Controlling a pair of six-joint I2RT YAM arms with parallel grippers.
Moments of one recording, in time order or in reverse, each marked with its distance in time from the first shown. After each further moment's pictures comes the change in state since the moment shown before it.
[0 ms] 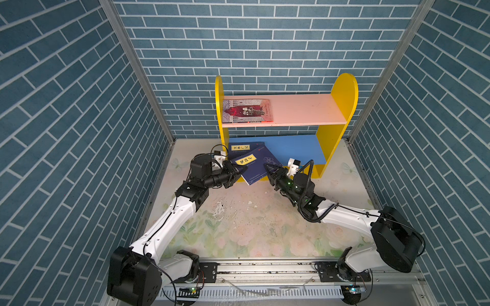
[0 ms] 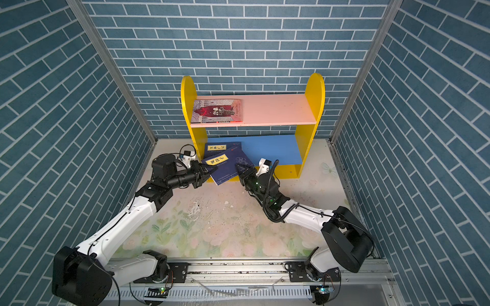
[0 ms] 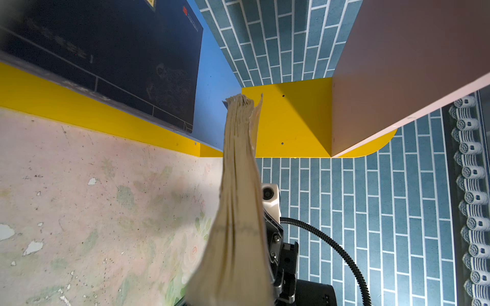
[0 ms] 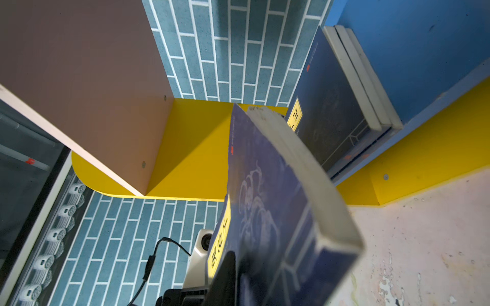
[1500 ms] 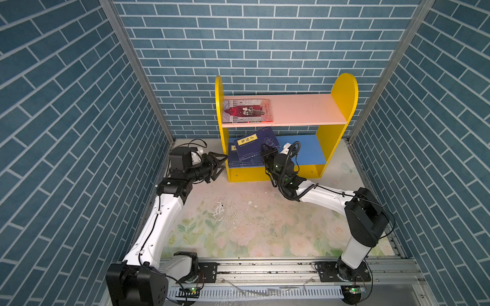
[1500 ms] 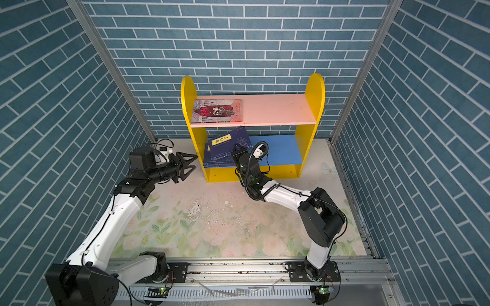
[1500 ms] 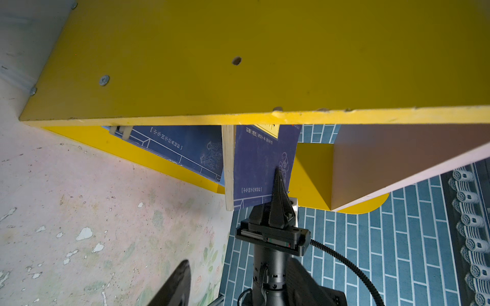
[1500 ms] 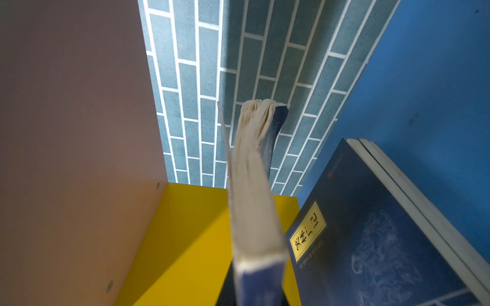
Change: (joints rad) left arm 0.231 -0.034 0.149 -0.300 0.000 0.049; right arm 0.002 0.317 0.452 -0.154 0.369 -0.085
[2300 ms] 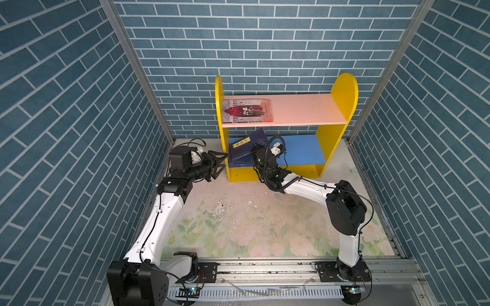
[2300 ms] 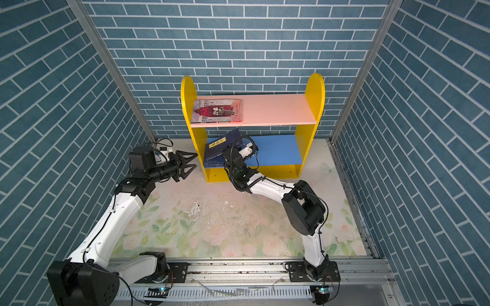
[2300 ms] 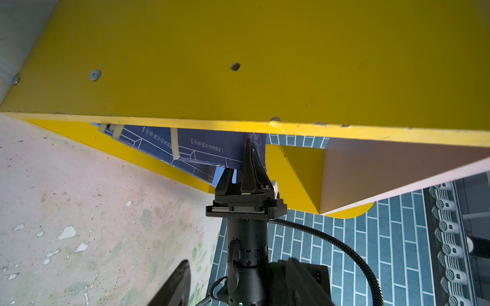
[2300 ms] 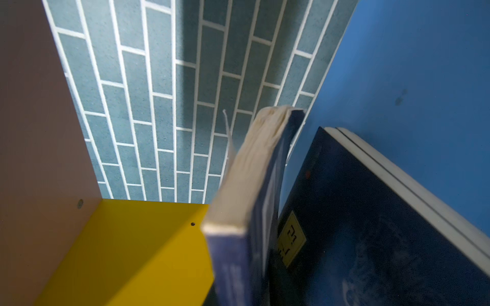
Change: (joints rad) left arm 0.005 0.011 -0.004 0.048 0.018 -0.069; right arm 0.037 0.186 0.244 -0.218 0.119 0.064
